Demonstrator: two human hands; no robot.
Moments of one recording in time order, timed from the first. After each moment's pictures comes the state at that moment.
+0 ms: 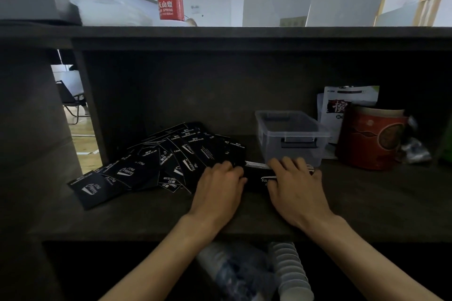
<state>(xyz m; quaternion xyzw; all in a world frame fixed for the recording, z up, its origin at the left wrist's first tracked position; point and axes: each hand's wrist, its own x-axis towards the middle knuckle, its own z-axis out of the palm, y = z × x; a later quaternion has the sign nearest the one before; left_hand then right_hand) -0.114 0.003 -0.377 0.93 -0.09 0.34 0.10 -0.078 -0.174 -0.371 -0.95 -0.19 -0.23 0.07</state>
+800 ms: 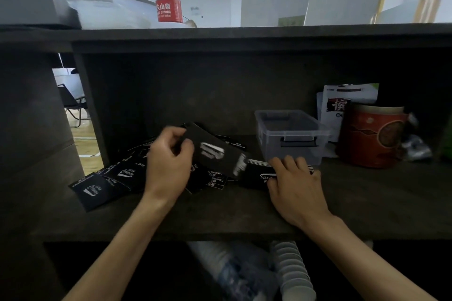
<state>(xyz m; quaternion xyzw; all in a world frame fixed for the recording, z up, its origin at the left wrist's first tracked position) -0.139 0.061 -0.332 0.72 -0.05 0.46 0.51 -0.081 -0.172 -0.374 -0.94 -0.18 -0.26 0.09</state>
